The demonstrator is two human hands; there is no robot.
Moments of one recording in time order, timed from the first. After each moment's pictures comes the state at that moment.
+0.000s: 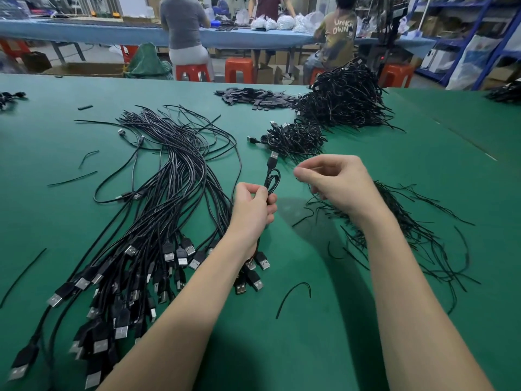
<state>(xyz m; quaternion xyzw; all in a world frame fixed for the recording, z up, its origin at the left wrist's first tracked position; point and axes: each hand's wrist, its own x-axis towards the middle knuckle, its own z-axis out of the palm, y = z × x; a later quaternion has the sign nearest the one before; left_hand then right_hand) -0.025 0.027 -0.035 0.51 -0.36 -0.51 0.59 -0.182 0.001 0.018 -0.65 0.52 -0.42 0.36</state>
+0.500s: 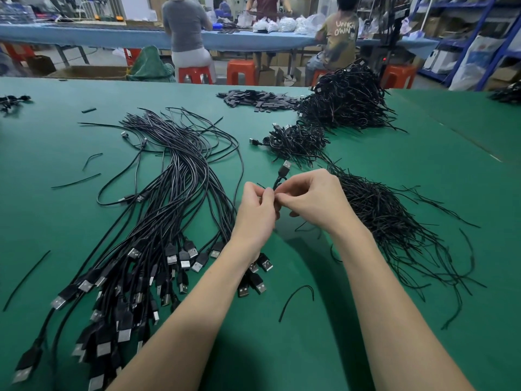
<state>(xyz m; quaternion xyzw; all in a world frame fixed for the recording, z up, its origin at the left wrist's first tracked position) -0.025 0.029 -0.037 0.57 -0.43 -0.43 0.56 -0.149 0.003 -0.001 -0.71 0.52 -0.35 0.32</state>
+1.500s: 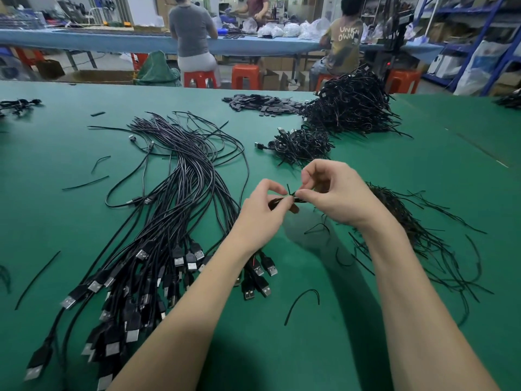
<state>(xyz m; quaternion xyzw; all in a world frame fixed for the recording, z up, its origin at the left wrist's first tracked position) -0.010 0.030 -0.032 0.54 -0.58 -0.37 0.48 -0.172 0.001 0.021 -0.76 0.46 -0.35 0.30</state>
